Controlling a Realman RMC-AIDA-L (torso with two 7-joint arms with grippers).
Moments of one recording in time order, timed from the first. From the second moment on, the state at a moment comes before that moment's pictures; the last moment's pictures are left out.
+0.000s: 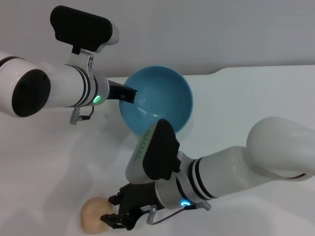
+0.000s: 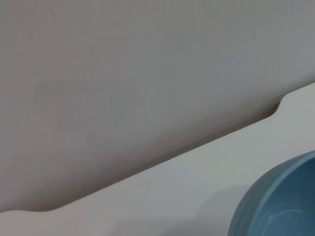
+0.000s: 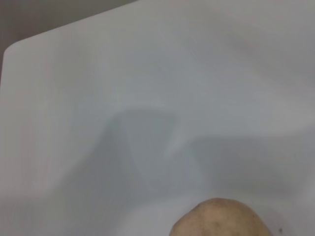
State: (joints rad) left arm -0.66 -2.06 1.79 1.06 -0.40 -0.68 -0.02; right arm 0.81 2.09 -2.45 -0.73 -1.29 -0.54 1.98
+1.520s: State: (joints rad) left arm -0.65 -2.06 1.80 1.07 -0.40 -0.68 -0.02; right arm 0.82 2.09 -2.47 -0.68 -1.21 -0.51 1.89
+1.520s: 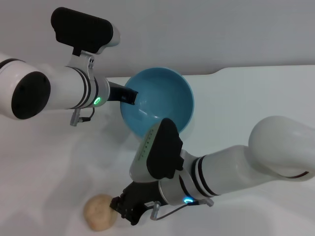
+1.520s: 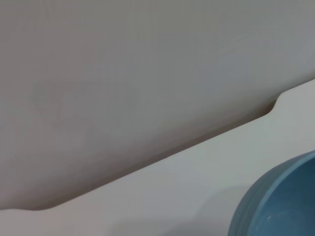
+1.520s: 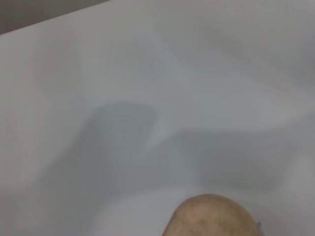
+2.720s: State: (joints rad) left arm -0.65 -2.06 1.80 1.07 -0.41 -0.70 -0.02; right arm 0.83 2.09 -2.45 -0.71 -1.22 -0.56 1.90
